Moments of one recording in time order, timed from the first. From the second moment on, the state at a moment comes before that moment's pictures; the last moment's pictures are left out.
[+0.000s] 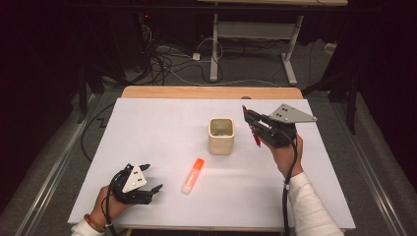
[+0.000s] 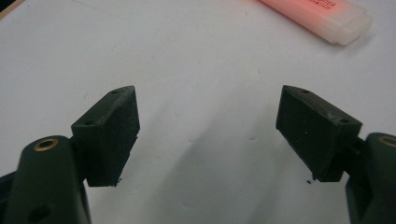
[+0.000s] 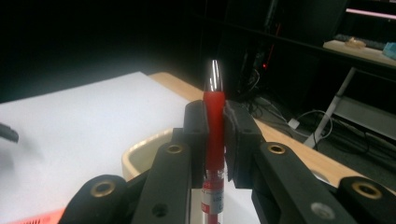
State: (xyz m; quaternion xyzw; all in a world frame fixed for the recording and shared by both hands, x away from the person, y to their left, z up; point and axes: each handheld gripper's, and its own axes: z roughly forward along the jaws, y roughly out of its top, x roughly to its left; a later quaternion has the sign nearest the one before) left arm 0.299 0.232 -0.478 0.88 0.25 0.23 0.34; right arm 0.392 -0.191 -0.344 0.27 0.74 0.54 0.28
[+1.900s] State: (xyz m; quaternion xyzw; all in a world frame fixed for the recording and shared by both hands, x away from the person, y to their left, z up) left arm 0.300 0.235 -0.481 0.88 0.25 0.23 0.34; right arm 0.441 -0.124 -0.358 0.28 0.73 0.57 0.24
